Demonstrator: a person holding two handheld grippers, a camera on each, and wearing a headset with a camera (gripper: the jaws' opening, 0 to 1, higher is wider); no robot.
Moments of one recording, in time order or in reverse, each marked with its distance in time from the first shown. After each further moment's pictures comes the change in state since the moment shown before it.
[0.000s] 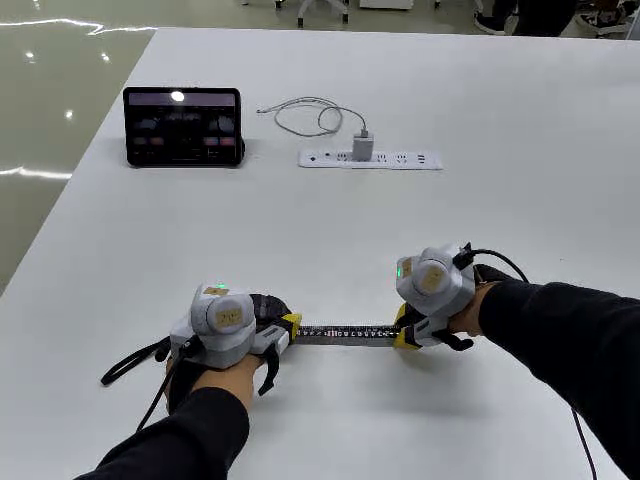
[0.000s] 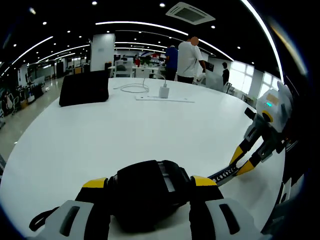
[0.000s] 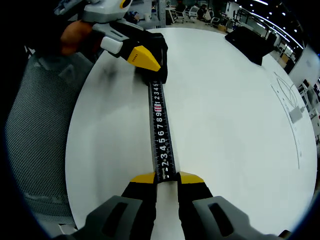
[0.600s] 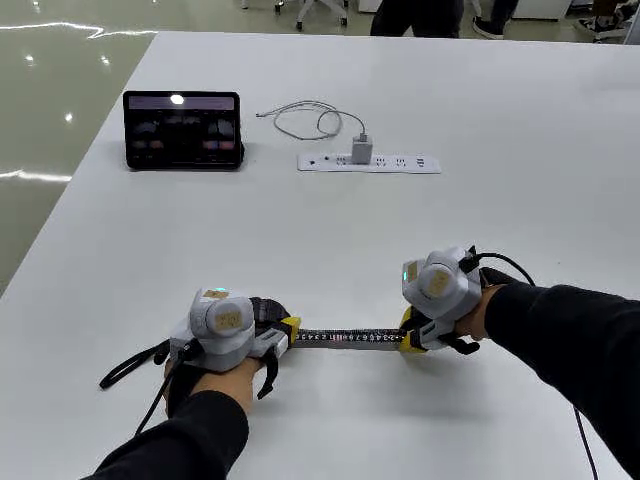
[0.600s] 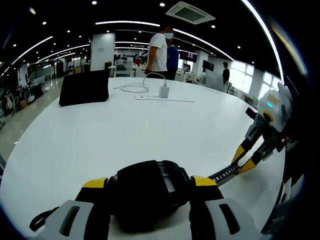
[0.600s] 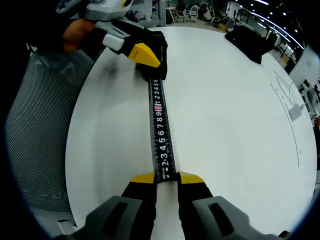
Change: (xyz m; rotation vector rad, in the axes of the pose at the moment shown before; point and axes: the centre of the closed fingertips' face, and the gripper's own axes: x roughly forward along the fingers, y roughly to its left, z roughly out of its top) left arm -0.001 -0.001 0.000 0.001 0.004 0.001; right arm -0.004 -0.002 -0.009 -0.003 0.008 0.003
